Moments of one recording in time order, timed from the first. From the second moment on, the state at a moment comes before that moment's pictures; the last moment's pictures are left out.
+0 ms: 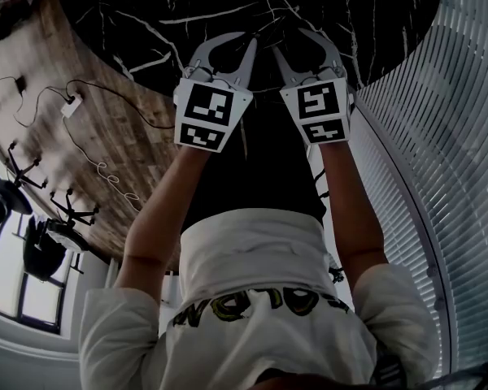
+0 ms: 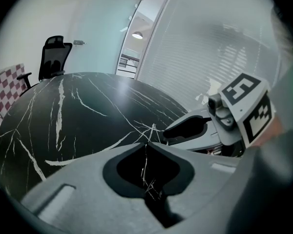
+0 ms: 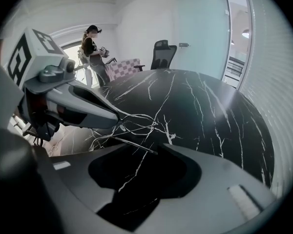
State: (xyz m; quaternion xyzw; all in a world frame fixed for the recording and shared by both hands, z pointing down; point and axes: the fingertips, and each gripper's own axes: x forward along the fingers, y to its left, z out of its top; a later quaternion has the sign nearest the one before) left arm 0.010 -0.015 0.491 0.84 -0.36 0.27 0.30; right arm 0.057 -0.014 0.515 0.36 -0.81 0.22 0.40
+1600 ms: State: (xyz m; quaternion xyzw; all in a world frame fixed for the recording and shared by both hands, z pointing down) left arm 0.016 -0.015 0.481 0.86 -0.34 0.38 -0.03; right arm 0.101 0.004 0.463 0.42 -0.81 0.20 0.36
